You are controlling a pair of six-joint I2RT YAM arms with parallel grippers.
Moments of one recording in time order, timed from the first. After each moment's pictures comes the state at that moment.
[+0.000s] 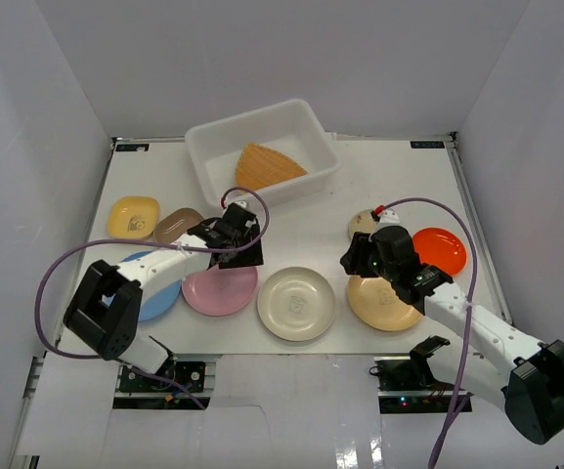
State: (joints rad) left arm -0.63 1.48 0.92 -0.45 -0.14 -0.62; right arm 0.56 0.99 0.55 -0.17 0.02 0.47
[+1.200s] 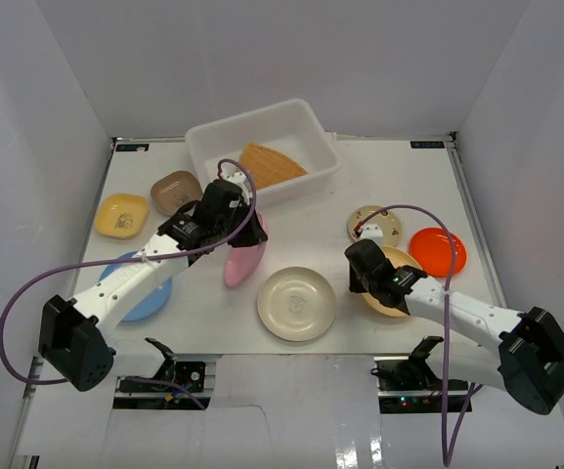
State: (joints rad) left arm -0.63 1.32 1.06 -0.48 0.01 -0.59; right arm 0.76 1.16 0.55 -0.31 0.35 0.51
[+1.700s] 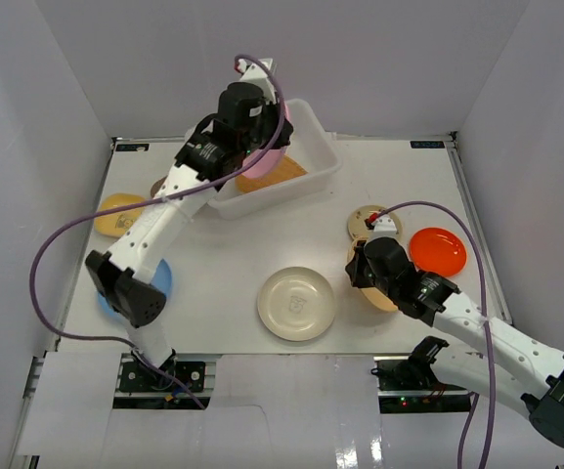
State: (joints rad) left arm -0.64 1.67 1.95 -0.57 -0.09 -0.44; right arm 0.79 0.88 0.62 -0.40 0.28 0.53
